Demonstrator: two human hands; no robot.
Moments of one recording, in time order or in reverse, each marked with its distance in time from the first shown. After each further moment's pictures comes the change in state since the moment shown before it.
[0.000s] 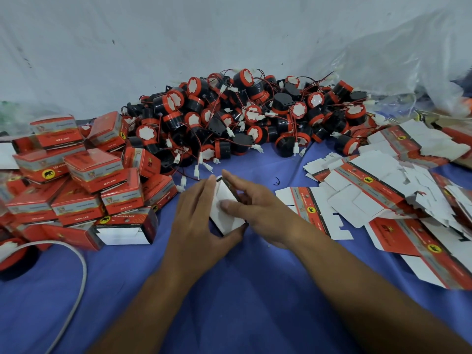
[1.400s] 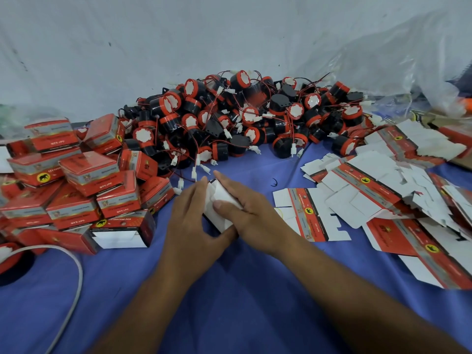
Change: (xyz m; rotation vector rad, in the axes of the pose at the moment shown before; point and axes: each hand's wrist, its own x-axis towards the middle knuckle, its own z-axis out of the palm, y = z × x) left_hand 0.001 0.004 -0.007 -0.107 -0.105 -0.174; right_hand -0.006 0.000 0.011 -0.359 0.135 -0.124
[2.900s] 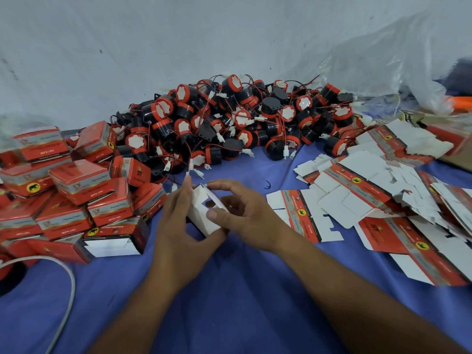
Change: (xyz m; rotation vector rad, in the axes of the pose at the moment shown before) left_hand 0.000 -0.009 0.000 -0.212 -0.030 -0.105; right_hand 0.004 0.013 -0.009 0.237 -0.037 -0.025
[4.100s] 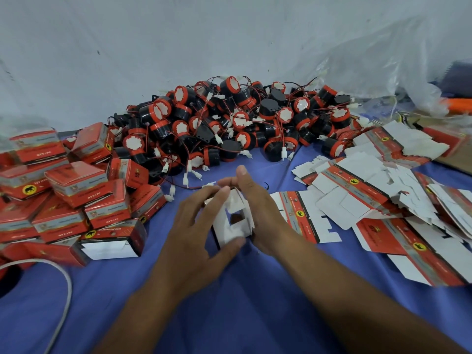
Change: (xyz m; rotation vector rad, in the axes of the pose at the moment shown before) left_hand 0.001 0.013 0.001 0.156 -0.107 0.386; right_hand 0.008 -0.010 0.002 0.324 0.184 0.210
